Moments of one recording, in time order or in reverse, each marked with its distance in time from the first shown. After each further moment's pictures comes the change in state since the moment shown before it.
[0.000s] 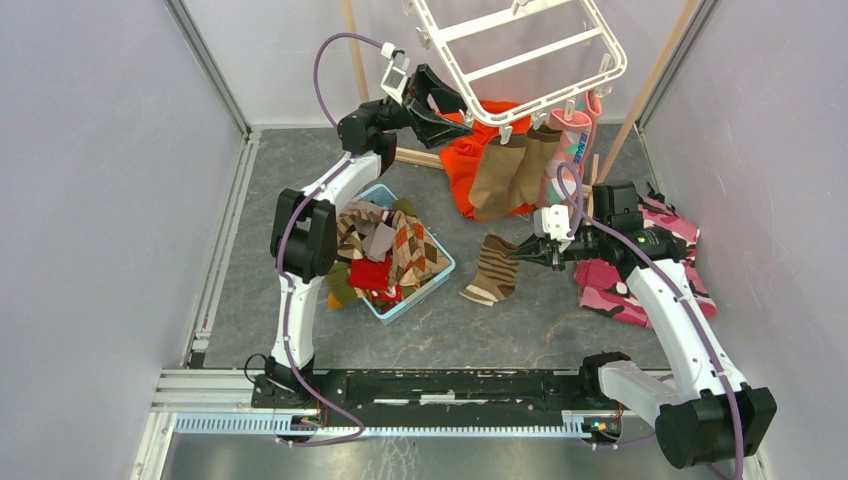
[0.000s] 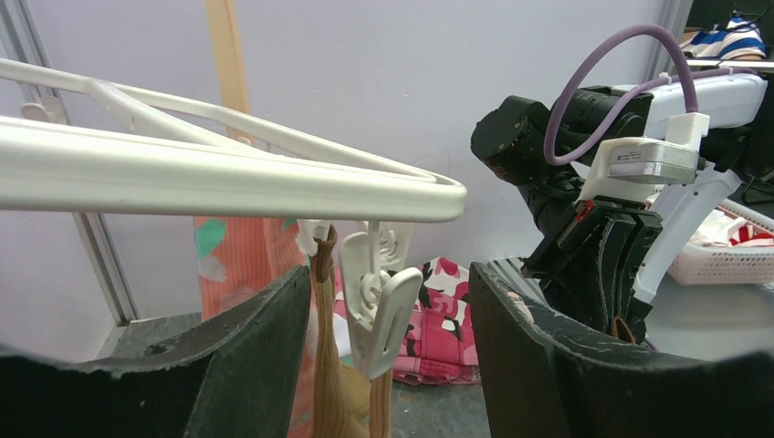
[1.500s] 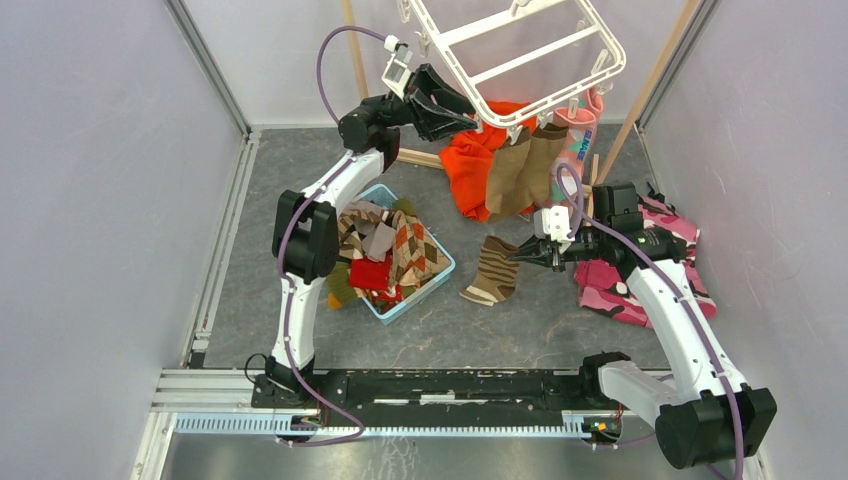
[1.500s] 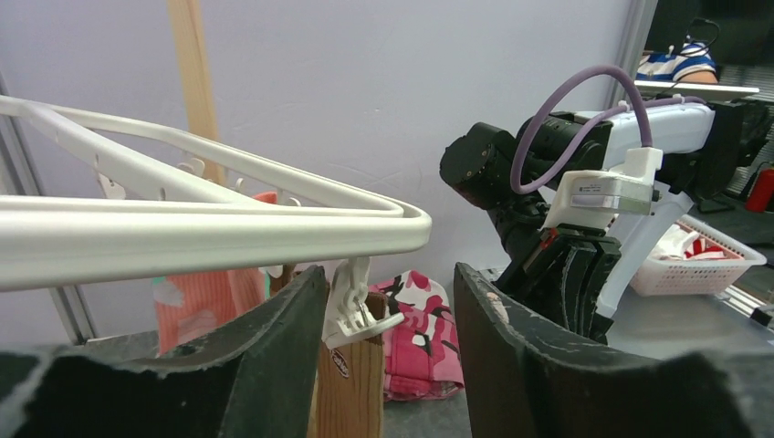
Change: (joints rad) left arm -0.019 0.000 0.059 0.003 -0.001 -0.097; right arm 0.000 -0.002 0.000 -0.013 -0.004 -0.010
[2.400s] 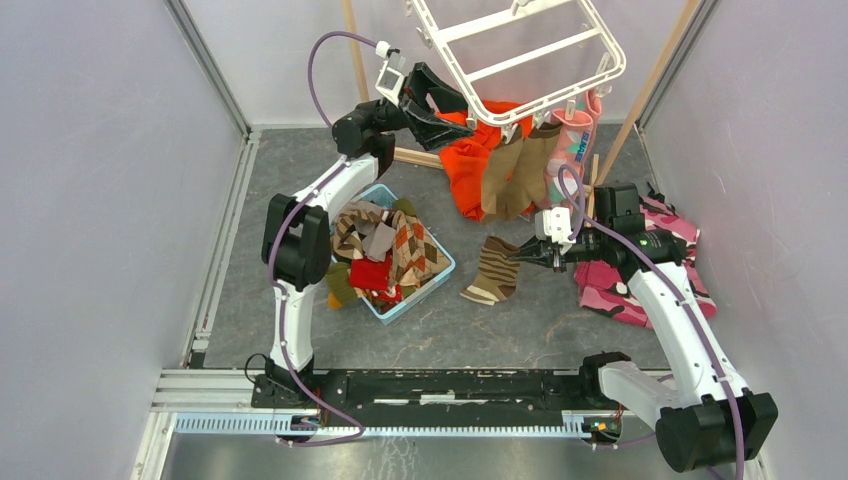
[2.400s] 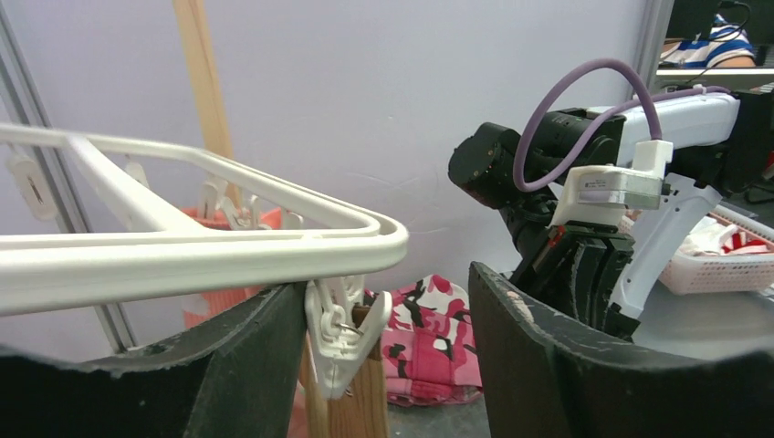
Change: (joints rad) left arm 0.000 -0.104 -0.158 0.001 -0.020 0.115; right arm -0.001 -0.015 0.000 -0.001 0.005 0.000
